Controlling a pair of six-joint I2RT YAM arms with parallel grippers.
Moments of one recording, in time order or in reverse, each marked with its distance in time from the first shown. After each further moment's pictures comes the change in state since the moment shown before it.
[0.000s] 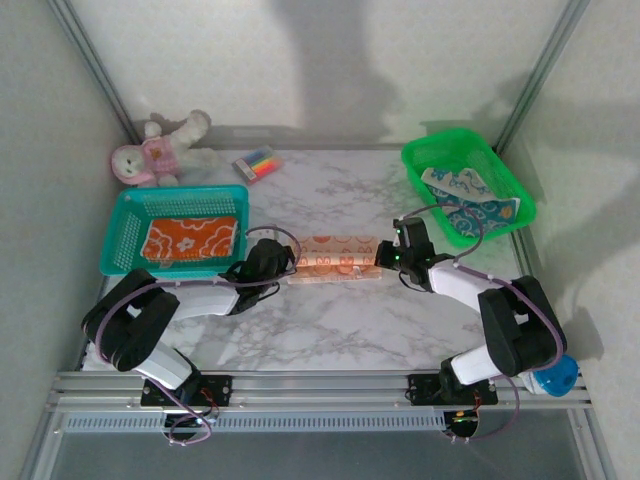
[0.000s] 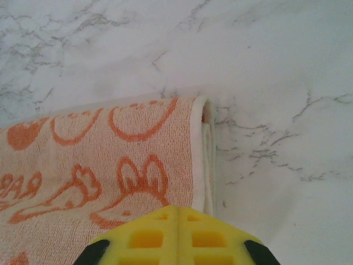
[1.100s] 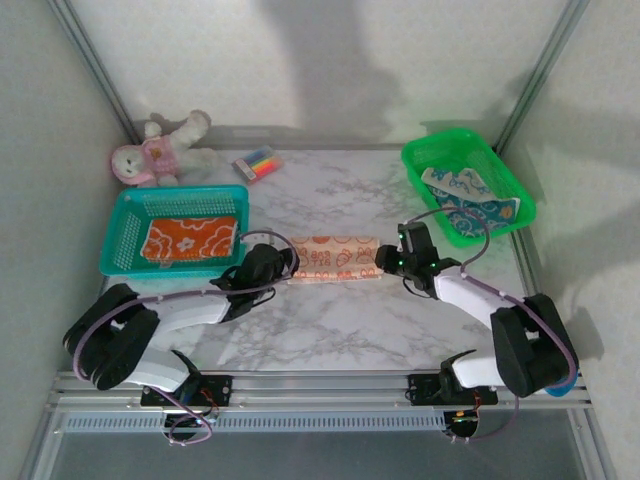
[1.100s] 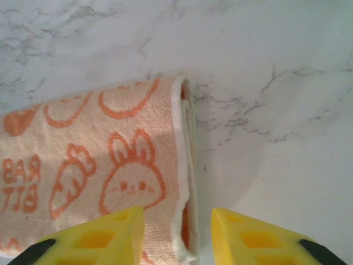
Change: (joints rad) left arm -0.030 -0.142 -0.023 -0.122 -0.035 -0.022; right arm 0.016 -0.119 -0.002 -0.148 0.053 0.019
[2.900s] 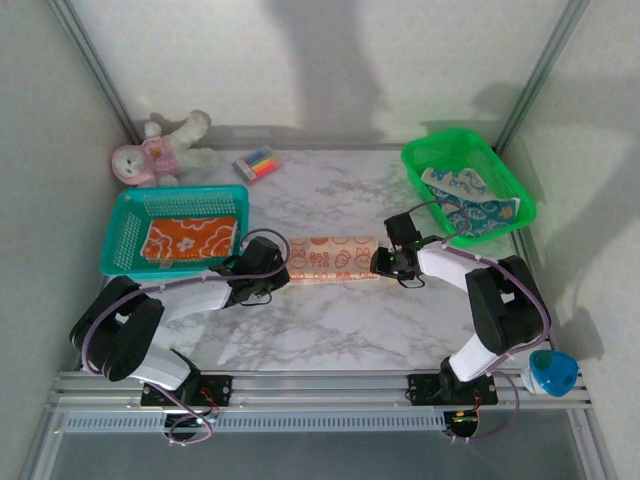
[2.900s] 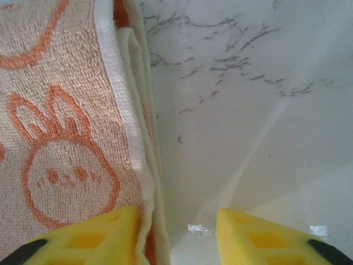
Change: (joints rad) left arm 0.090 0.060 0.080 -0.318 0.296 -0.178; right arm 0.003 0.258 0.182 -0.242 -0.035 -0.023
